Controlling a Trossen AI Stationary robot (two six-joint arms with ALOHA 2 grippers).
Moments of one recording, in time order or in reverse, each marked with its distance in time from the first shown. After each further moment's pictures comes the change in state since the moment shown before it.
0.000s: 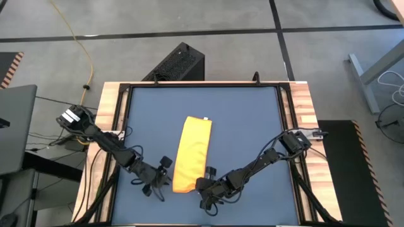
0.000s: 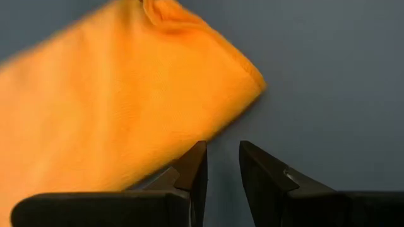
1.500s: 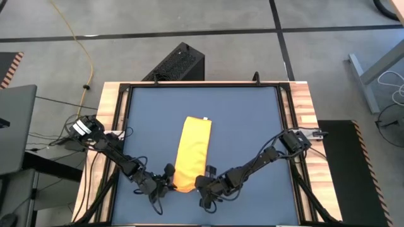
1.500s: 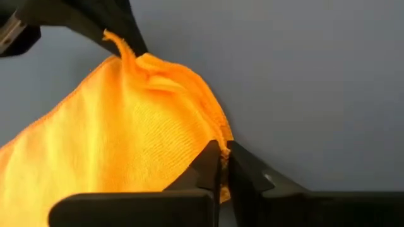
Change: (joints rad) left arm -0.088 0.233 0.055 0.257 -0.162 0.080; right arm -0.015 -0.005 0.001 -0.030 -0.068 0.031
